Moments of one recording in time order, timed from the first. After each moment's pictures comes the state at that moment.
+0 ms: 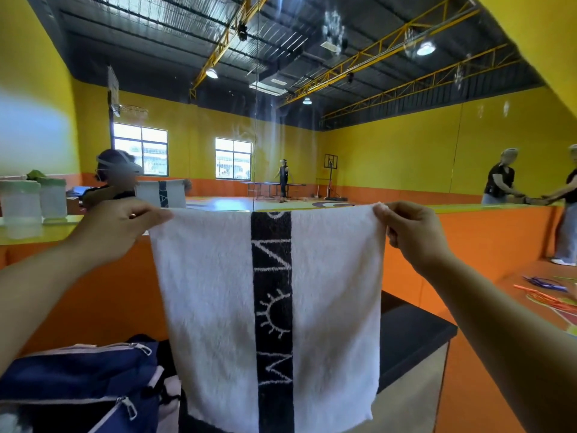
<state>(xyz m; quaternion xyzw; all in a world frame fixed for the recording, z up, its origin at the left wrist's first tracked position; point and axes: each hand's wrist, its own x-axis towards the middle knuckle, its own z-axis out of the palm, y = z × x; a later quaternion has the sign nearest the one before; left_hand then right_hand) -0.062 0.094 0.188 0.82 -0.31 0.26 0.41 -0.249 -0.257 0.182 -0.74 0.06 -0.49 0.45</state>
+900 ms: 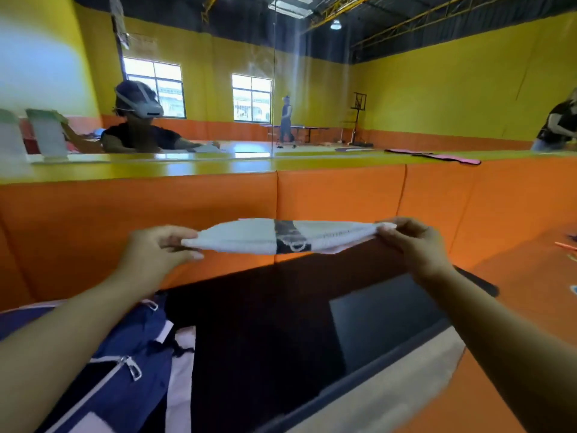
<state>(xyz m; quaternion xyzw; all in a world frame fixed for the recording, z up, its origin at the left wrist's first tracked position) 0.001 0.045 0.061 0.77 -0.26 0.08 0.58 -0.154 -0.314 0.061 -0.69 0.10 -0.36 0.62</state>
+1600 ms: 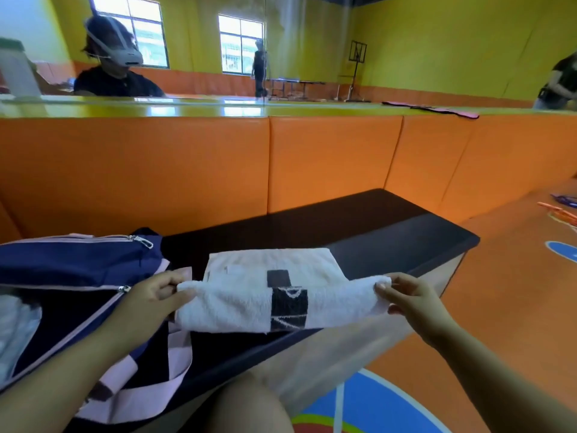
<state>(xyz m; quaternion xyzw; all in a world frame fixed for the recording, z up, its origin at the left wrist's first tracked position) -0.076 0.077 -0.058 0.81 -0.23 -0.08 0.53 -0.254 -0.282 -0.075 -0.81 0.20 -0.18 0.53</state>
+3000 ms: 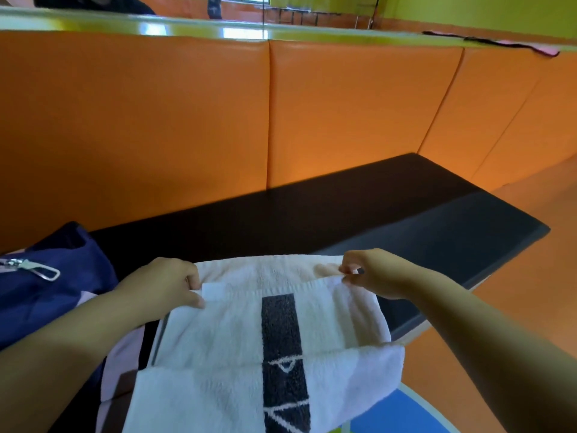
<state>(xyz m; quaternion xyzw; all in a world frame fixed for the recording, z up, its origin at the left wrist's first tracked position) 0.075 -0.023 -0.107 0.94 -0.27 -0.15 0.16 -0.060 -0.346 -0.103 -0.98 0.09 0.13 0.14</state>
